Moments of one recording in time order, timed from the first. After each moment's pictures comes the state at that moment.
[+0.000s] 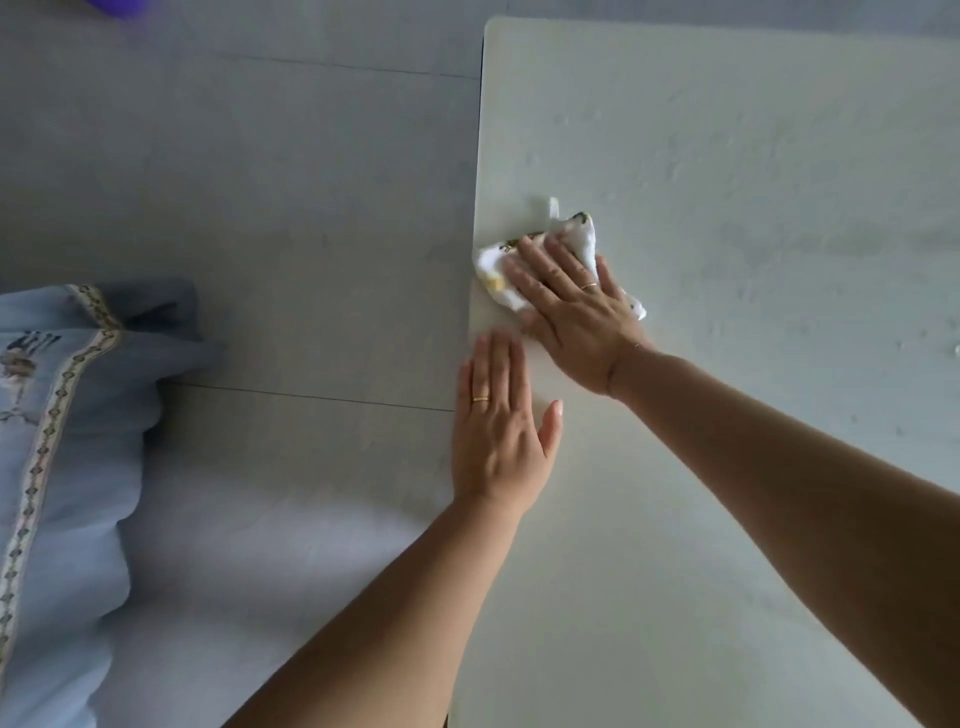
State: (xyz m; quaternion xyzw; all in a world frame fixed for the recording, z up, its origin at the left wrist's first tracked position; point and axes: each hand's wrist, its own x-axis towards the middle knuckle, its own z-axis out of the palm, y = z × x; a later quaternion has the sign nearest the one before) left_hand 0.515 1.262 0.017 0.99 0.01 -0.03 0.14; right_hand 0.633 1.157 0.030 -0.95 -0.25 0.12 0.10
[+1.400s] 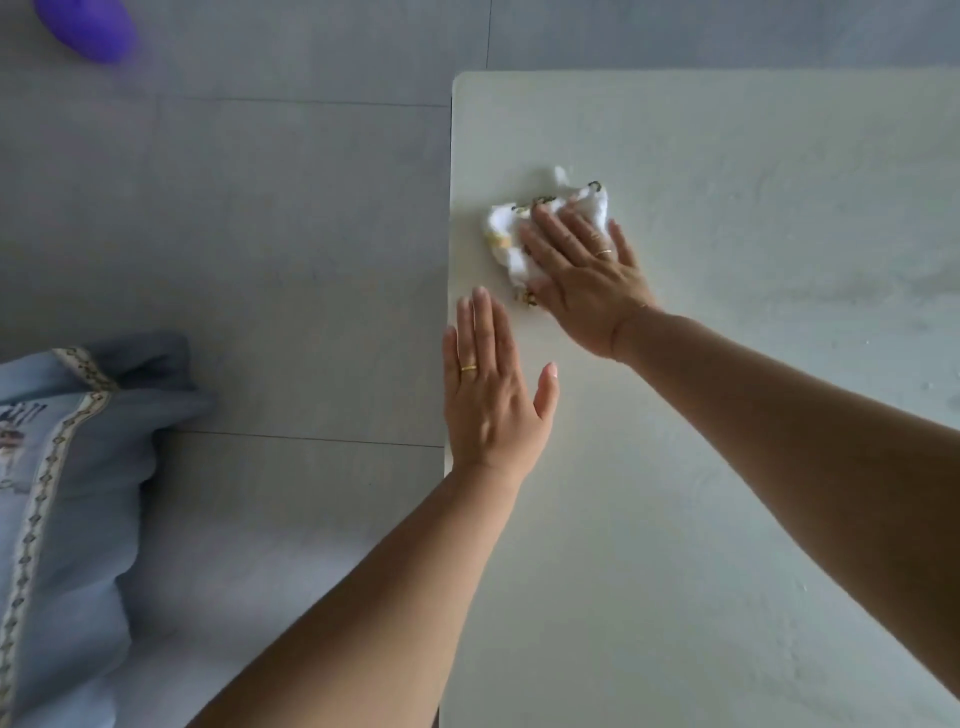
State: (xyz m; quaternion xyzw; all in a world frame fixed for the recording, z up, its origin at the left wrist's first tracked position) left_hand 0.612 1.254 0.028 0.99 0.04 -0.01 0.14; right_hand 0.729 1.135 0.031 -0.97 -0.20 0.13 0.08
